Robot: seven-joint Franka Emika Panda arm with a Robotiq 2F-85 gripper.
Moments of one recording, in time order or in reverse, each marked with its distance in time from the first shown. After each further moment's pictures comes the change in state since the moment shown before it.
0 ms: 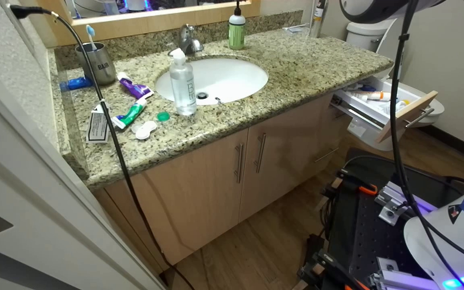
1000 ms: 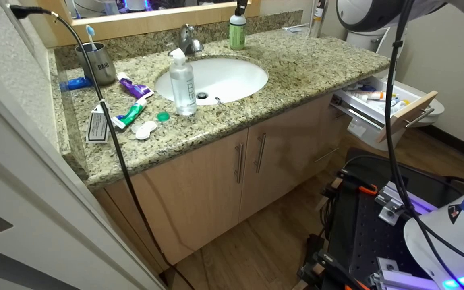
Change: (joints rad) arm -0.003 0.040 -0.001 0.003 -0.017 -0.035 0.020
